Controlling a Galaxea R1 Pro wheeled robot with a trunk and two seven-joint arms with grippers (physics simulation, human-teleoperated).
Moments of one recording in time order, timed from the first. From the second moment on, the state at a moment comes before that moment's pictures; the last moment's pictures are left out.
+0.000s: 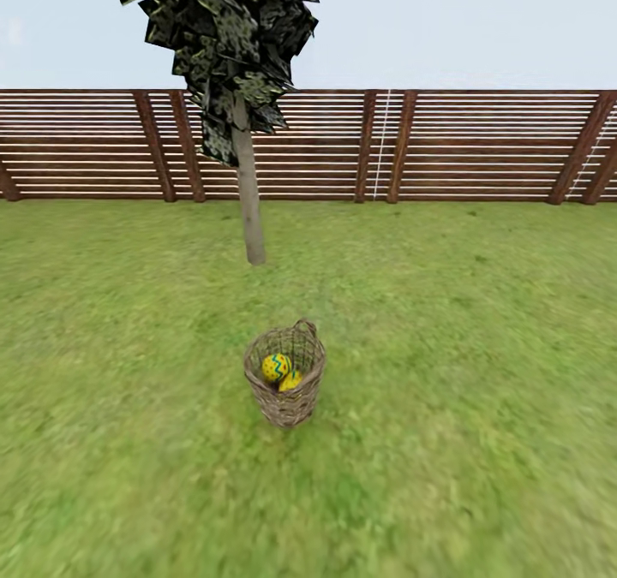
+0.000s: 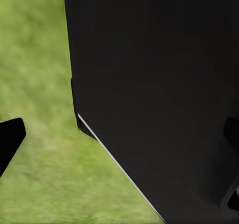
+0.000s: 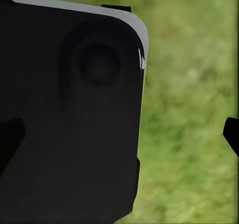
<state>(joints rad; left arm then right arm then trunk) 0.01 0.00 0.01 -0.05 0.01 -0.01 0.00 -0.07 -0.04 0.02 0.02 0.04 -0.24 0.00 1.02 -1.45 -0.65</state>
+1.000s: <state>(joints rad) 0.01 0.00 0.01 -0.05 0.01 -0.01 0.01 -0.07 -0.04 0.02 0.00 0.04 -0.24 0.00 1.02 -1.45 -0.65</state>
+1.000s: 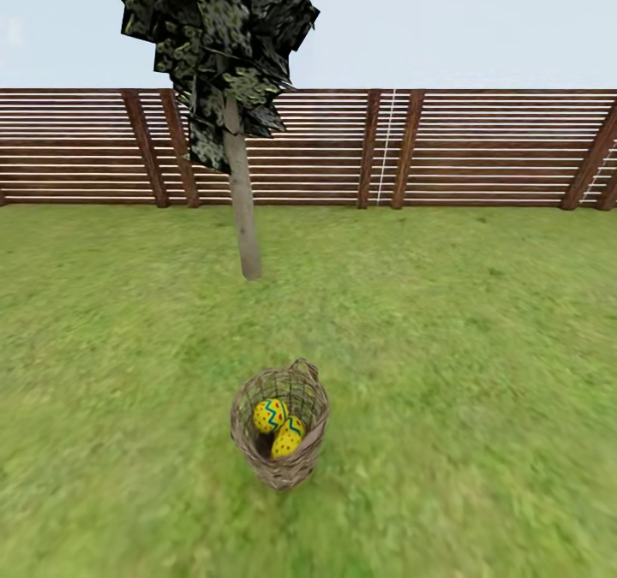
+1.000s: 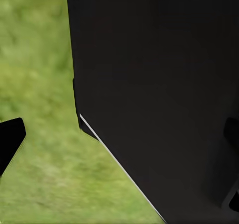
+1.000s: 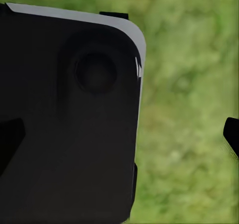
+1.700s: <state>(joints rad) 0.01 0.00 0.01 -0.05 0.01 -0.01 0.01 -0.07 -0.04 0.02 0.00 0.04 -0.24 0.00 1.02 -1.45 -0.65</state>
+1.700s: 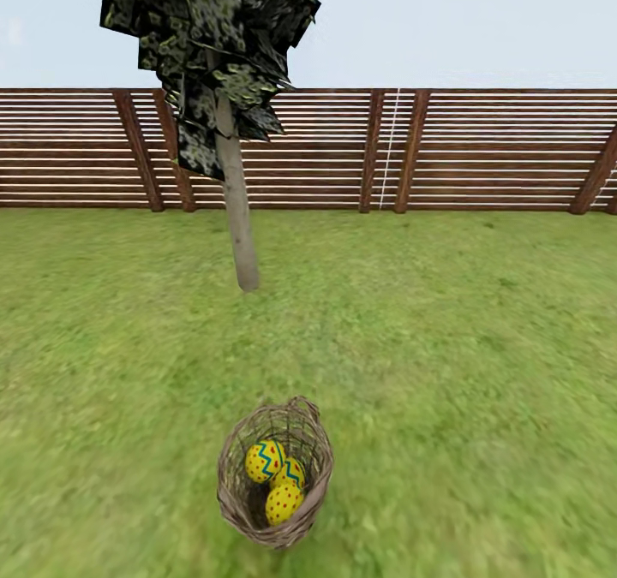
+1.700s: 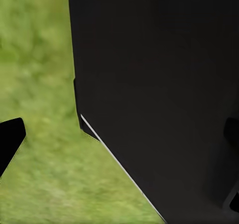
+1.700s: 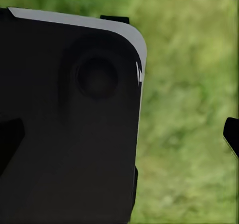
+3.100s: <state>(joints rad) -0.44 -0.07 0.02 -1.12 0.01 0.91 0.01 -0.18 -0.09 -0.14 -1.38 -0.01 0.74 0.01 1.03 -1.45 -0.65</state>
